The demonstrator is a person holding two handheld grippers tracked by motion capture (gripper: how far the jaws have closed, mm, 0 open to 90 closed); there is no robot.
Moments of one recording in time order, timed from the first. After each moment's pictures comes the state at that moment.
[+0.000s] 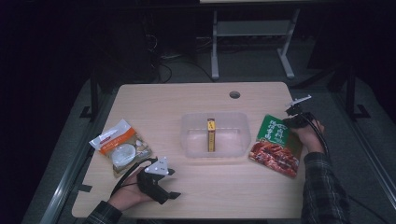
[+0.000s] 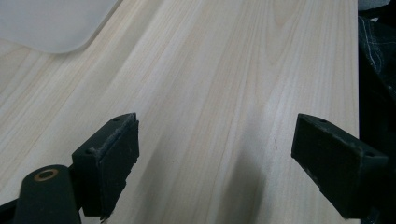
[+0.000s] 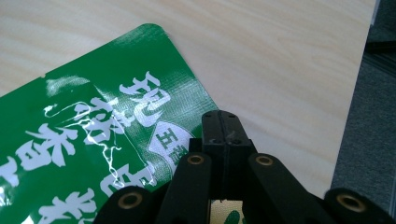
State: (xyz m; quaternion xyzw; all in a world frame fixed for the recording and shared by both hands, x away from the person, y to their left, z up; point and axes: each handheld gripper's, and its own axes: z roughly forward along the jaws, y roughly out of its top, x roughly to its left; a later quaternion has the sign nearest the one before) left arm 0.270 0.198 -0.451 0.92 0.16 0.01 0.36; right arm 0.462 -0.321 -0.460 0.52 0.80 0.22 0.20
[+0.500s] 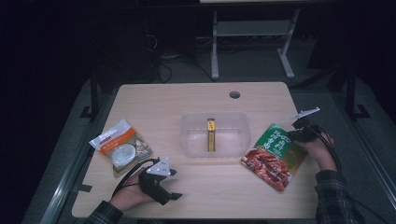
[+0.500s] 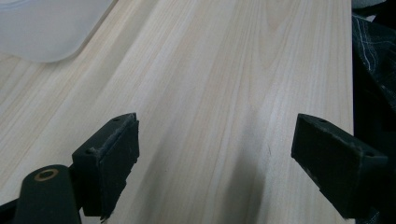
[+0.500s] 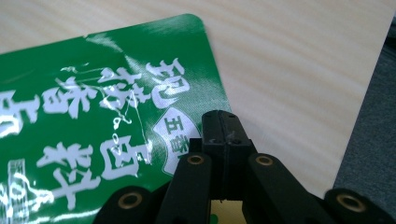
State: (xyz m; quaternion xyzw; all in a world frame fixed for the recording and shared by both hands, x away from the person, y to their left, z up) left arm 0.269 0.192 -0.450 0.92 0.15 0.01 0.36; right arm 0.407 -0.328 -0.457 0.49 0.82 0.23 0.17
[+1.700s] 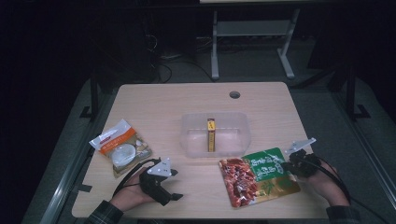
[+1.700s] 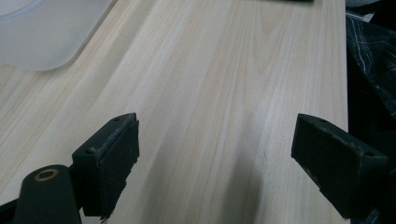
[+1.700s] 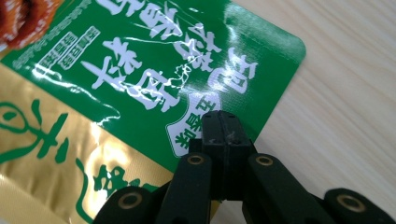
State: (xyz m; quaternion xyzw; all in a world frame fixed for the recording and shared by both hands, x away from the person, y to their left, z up) left arm 0.268 0.190 -0.449 0.92 0.14 0.01 0.37; right arm 0.297 -0.286 -0.451 0.38 0.89 0.22 0.11
